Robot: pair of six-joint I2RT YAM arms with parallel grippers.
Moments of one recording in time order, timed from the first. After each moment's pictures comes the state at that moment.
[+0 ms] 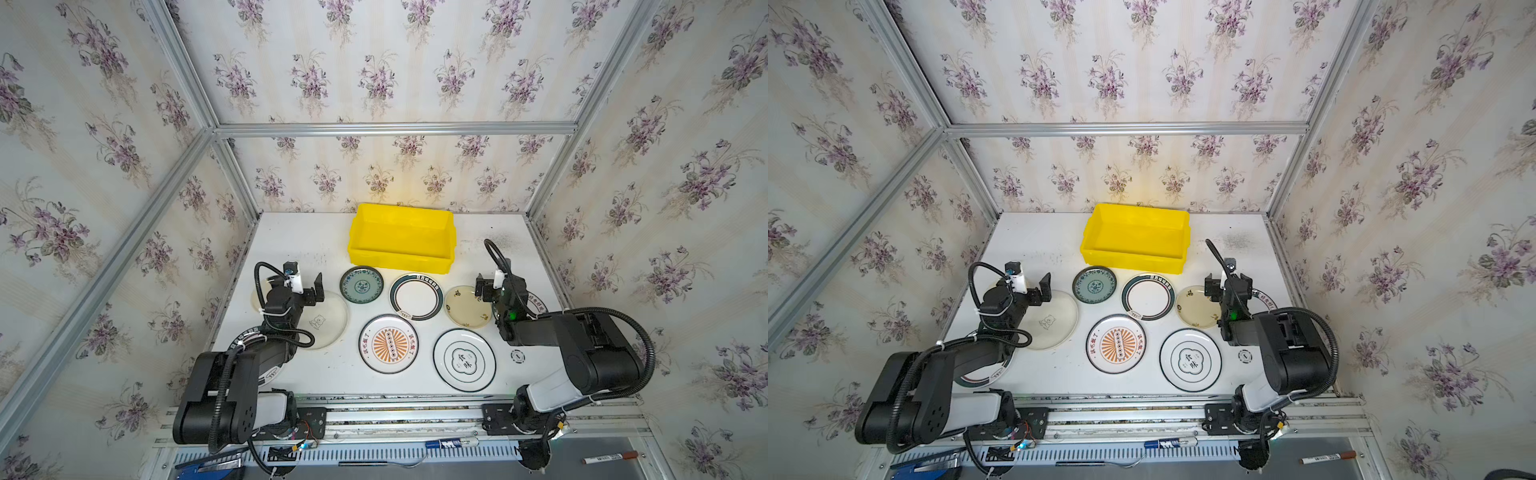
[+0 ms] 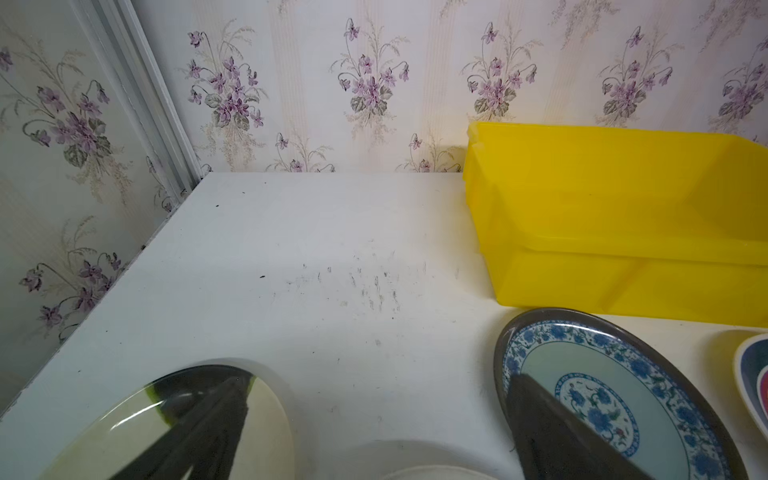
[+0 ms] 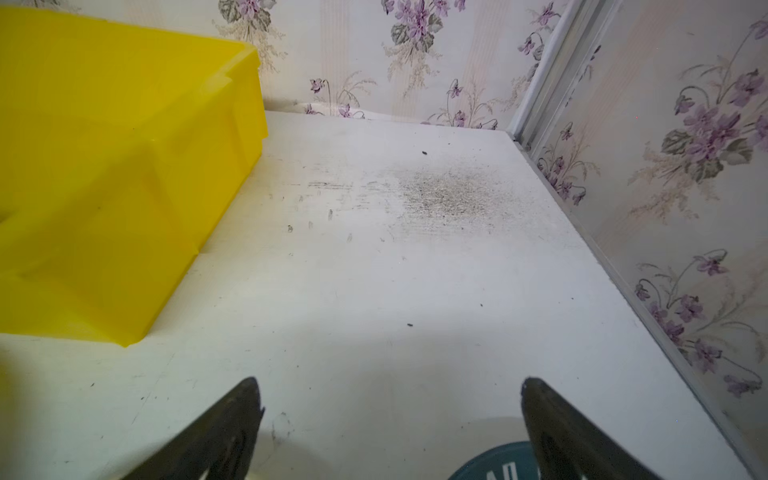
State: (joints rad) left arm 0.00 1.32 0.29 0.81 0.03 0.01; right arm 0.07 1.55 0.37 0.82 0.21 -0.05
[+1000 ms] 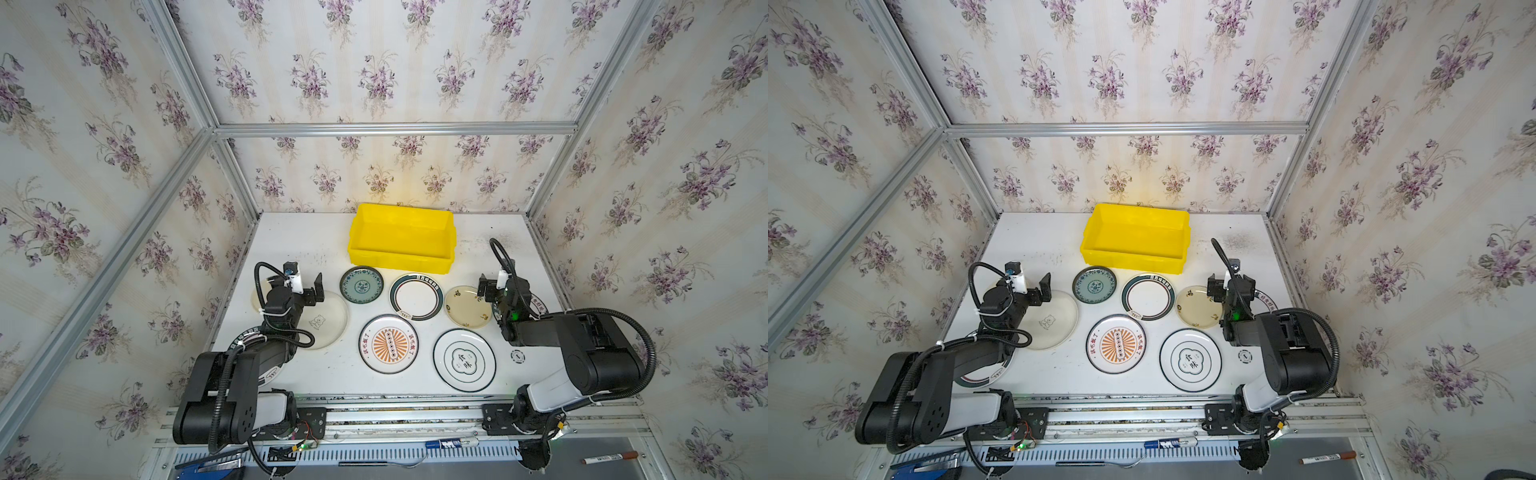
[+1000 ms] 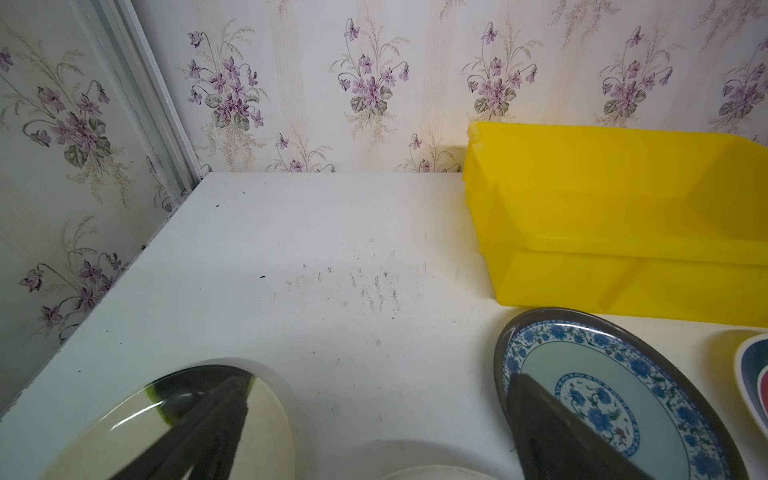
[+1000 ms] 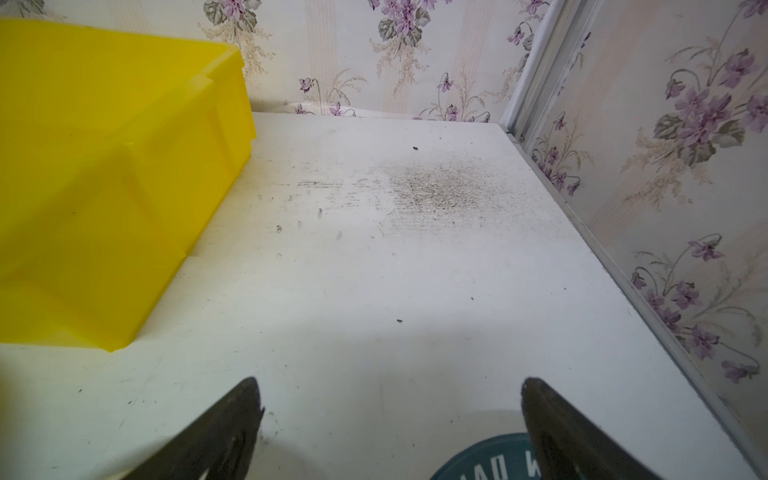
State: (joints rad) left arm 0.00 1.32 0.29 0.81 0.02 0.02; right arm 0.04 1.55 0.37 0.82 0.19 -0.02
